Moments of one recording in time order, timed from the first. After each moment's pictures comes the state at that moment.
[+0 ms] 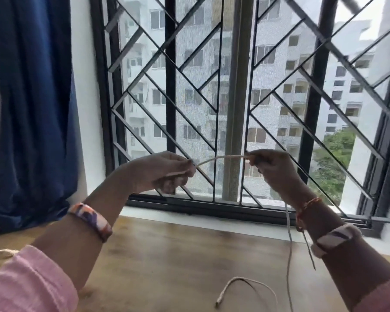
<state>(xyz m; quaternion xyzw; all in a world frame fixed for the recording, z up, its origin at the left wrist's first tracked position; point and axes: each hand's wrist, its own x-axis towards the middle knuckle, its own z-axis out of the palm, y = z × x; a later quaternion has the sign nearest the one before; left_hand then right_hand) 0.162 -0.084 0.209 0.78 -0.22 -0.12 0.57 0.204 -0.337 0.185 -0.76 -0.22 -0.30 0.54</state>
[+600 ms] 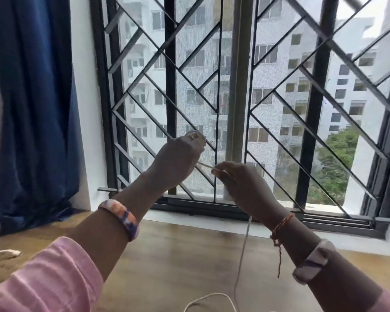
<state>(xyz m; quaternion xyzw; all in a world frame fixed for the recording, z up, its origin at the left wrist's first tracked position) 0.194 -0.120 0.204 0.82 -0.30 0.49 0.04 0.190 -0.295 0.162 -0.83 -0.30 -0.35 0.31</state>
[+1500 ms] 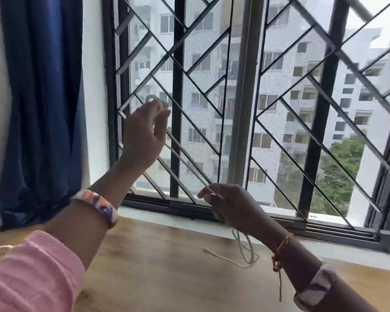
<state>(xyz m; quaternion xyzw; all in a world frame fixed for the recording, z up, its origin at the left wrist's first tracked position) 0.184 -0.073 0.234 0.70 -0.19 0.64 0.23 0.172 -0.278 0.149 -0.82 -0.34 -0.10 0.46</state>
